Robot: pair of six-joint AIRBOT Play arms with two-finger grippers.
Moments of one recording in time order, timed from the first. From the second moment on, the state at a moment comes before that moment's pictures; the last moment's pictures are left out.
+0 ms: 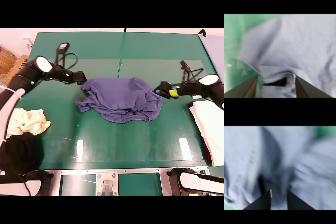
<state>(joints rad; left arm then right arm) -0.15 -1.50 1.35 1.09 -0.85 -1.36 -0.22 -1.34 1.00 -0.84 1.01 1.29</state>
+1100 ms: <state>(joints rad) -0.04 -1.63 1.38 1.01 -1.01 -1.29 -0.30 -1.63 1.25 -0.74 0.88 1.39</state>
